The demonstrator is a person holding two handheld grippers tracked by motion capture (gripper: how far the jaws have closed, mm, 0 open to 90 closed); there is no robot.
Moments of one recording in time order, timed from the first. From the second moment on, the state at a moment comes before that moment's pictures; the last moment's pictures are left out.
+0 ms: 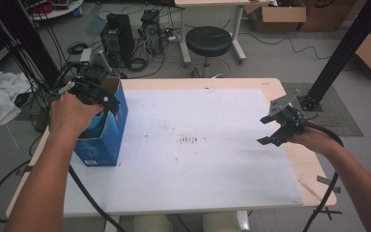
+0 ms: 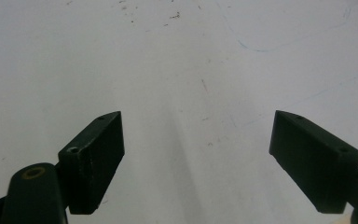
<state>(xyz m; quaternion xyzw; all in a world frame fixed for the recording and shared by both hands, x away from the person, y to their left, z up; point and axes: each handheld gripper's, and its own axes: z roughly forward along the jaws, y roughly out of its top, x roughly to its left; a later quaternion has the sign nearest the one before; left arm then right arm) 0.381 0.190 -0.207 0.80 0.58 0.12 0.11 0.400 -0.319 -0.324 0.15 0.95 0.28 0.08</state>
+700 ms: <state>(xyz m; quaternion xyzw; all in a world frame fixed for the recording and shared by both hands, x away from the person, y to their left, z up) 0.393 0.128 -0.208 0.85 0.50 0.11 0.13 0.397 -0.322 -0.326 0.16 0.95 0.27 0.08</state>
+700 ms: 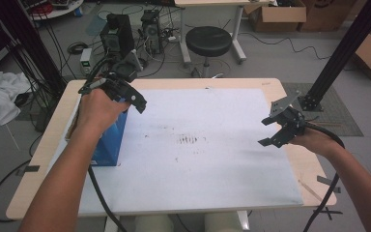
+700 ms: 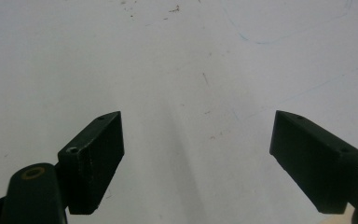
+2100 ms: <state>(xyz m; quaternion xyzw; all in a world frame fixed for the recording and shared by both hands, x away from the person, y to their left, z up) 0.394 0.048 -0.254 0.90 0.41 0.10 0.12 0.397 -0.316 -0.327 0.16 0.95 0.27 0.08</state>
